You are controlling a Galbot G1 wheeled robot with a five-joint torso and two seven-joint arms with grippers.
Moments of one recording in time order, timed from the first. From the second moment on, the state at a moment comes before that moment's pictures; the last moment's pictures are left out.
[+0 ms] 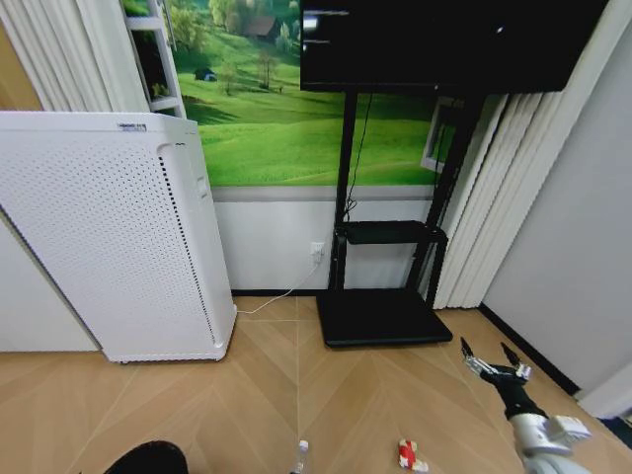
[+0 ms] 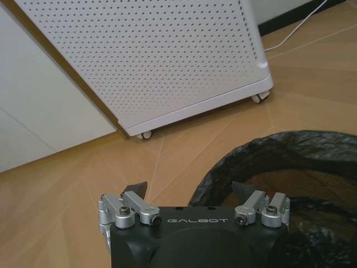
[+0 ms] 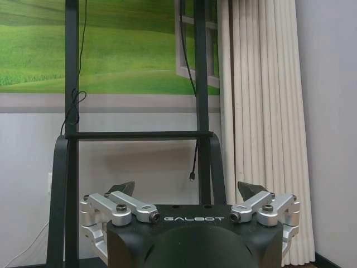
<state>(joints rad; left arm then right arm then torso) 2.23 -1.19 -0.95 -2.10 -0.20 0.18 -0.20 -1.57 1.22 1.01 1.84 0.54 0.16 -0.18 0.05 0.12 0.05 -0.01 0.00</state>
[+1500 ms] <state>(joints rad) 2.08 -1.19 -0.88 -1.87 -0.17 0.17 -0.12 -1.55 1.24 0.98 1.82 0.51 0.16 -0.18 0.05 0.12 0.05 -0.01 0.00</state>
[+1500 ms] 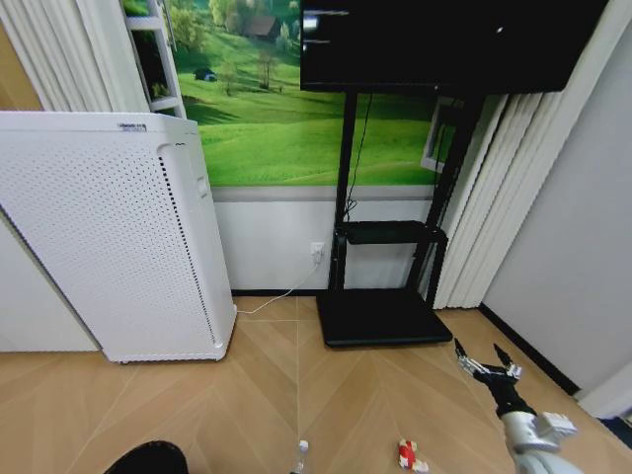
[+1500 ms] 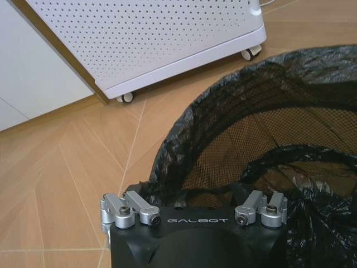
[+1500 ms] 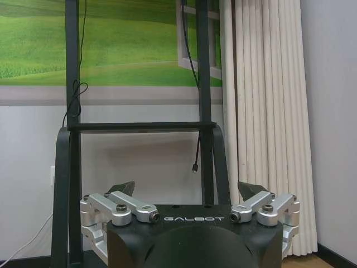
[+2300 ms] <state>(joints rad) 2.05 -1.20 -0.87 -1.83 -0.15 0.13 -0.09 -1.55 1.23 0.99 1.82 0.51 0.16 -0.18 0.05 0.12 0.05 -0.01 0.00</state>
